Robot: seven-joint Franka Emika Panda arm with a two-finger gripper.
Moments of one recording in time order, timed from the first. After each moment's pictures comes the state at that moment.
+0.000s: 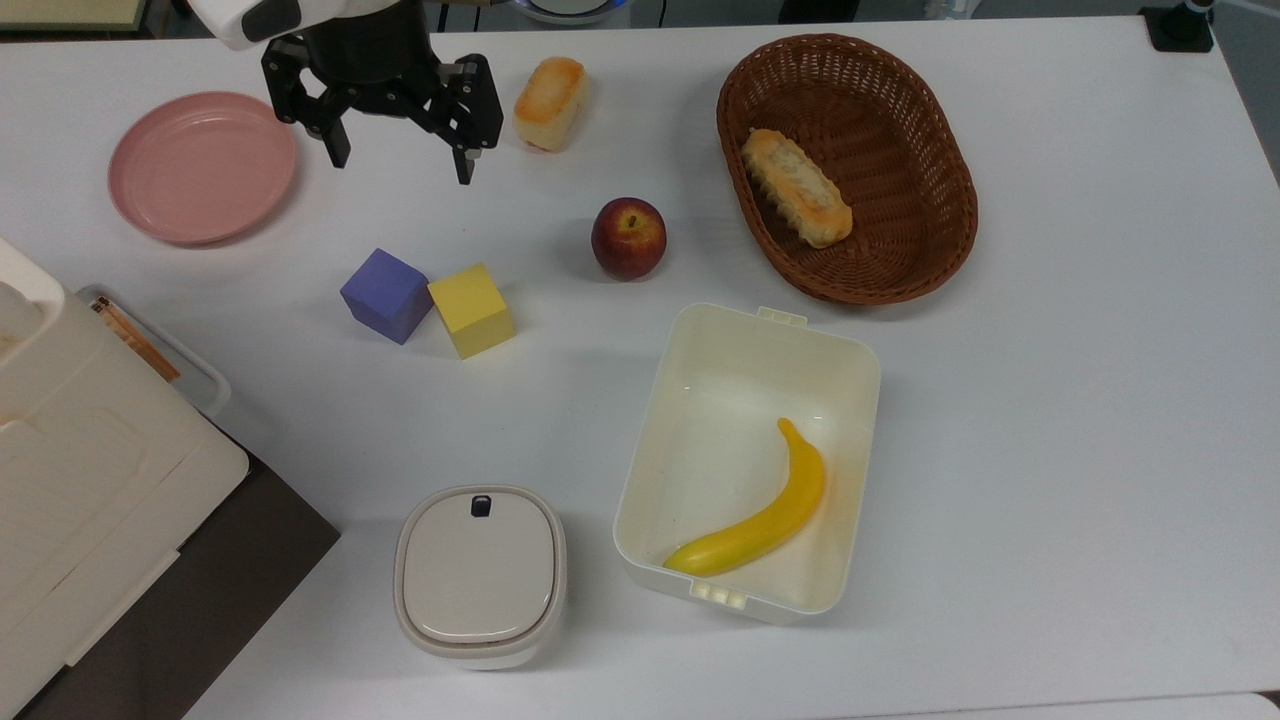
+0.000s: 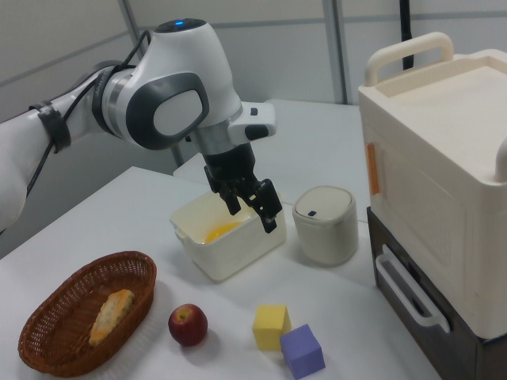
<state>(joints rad) 0.03 0.26 -0.17 -1.36 0.02 1.70 0.00</state>
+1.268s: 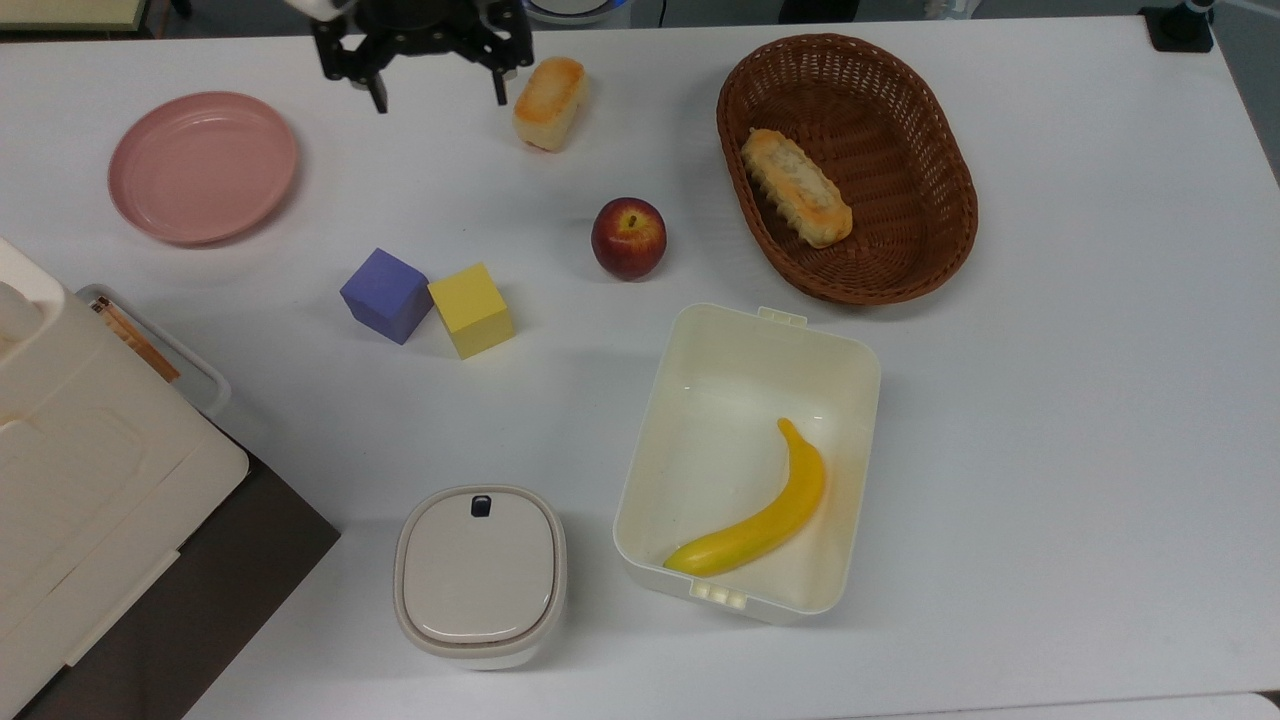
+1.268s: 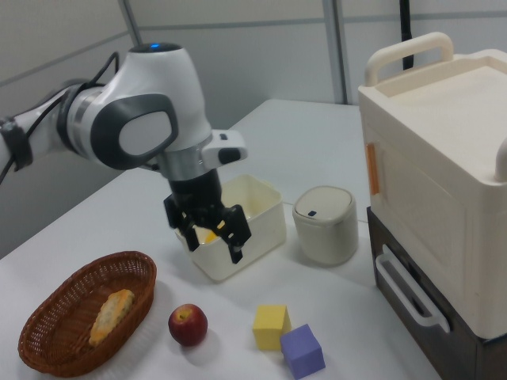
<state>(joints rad) 0.01 0.08 -0.10 -1.61 -0.02 1.65 -0.22</state>
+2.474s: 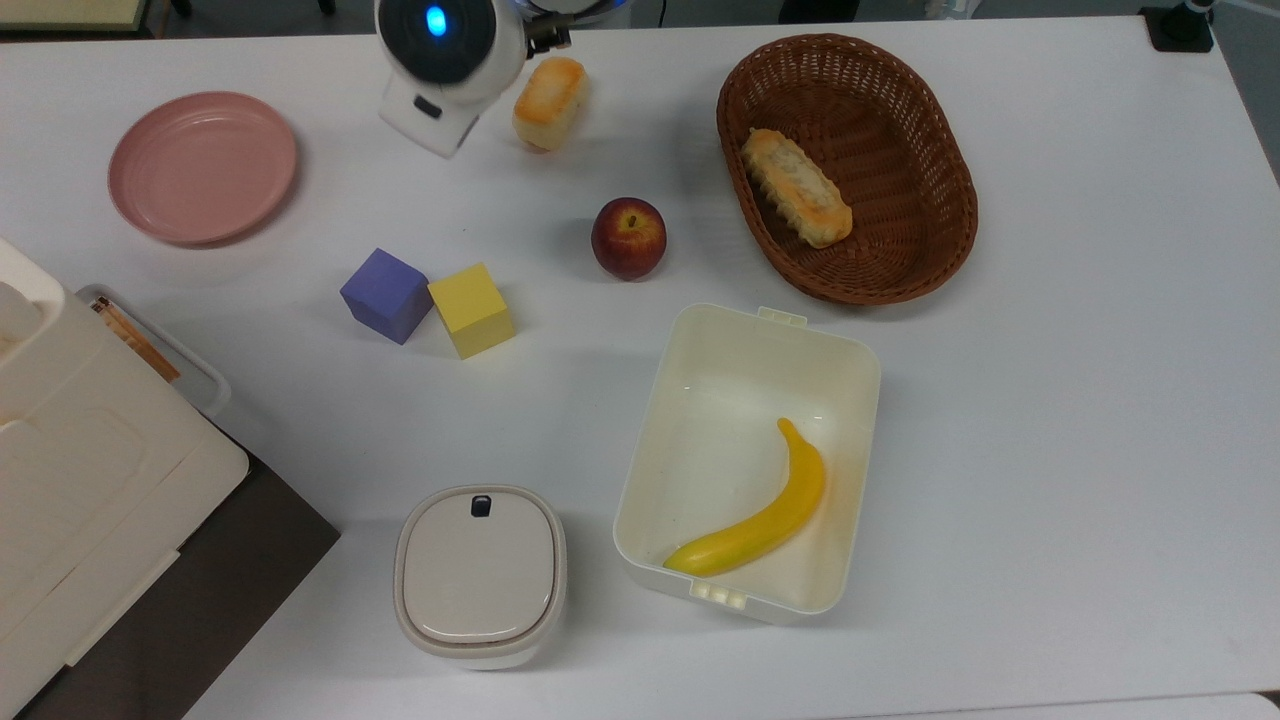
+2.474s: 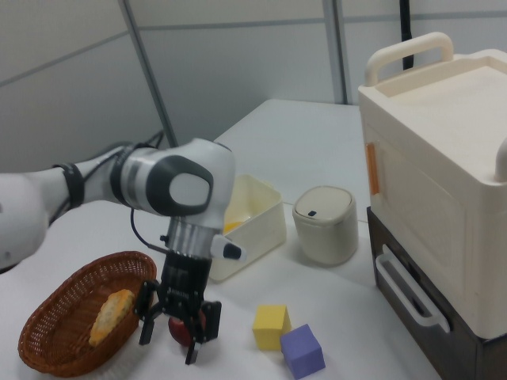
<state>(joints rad) -0.08 0.24 0.04 -1.70 -0.10 1.22 -0.28</state>
